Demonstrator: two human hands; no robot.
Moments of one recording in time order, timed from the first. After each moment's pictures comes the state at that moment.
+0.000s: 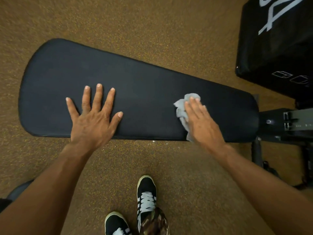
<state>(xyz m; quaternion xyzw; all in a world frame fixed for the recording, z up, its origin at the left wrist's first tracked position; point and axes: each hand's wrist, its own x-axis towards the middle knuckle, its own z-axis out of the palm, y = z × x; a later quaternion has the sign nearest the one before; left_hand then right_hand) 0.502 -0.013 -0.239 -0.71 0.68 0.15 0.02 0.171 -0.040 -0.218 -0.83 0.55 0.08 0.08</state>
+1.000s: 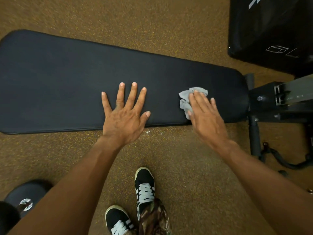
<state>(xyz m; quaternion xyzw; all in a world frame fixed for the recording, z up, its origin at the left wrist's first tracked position) 0.375 -0.010 -0.238 -0.62 0.77 0.17 0.04 0.111 -0.005 -0.219 -0.78 0.62 0.05 0.08</state>
